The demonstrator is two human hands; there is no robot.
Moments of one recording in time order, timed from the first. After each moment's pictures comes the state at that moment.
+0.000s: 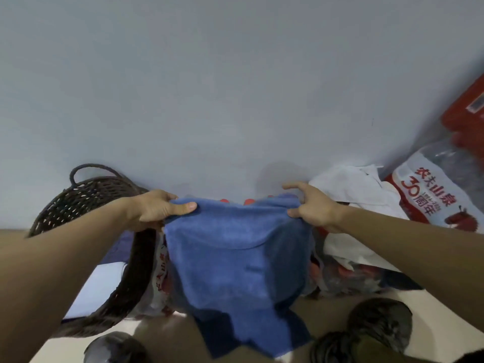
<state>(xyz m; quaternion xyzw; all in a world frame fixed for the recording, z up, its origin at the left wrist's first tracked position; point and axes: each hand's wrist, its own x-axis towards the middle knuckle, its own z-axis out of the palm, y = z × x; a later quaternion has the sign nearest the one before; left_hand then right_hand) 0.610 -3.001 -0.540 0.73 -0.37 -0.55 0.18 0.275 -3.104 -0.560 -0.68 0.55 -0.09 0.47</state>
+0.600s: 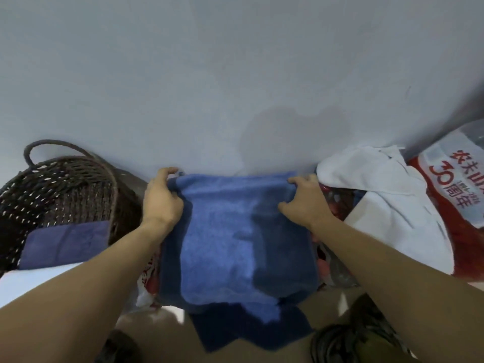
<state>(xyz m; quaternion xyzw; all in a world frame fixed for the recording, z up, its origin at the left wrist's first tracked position) 0.581 -3.021 -0.634 0.83 -0.40 -0.22 0.31 0.301 -3.111 -0.635 -0.73 0.61 -0.12 0.29</state>
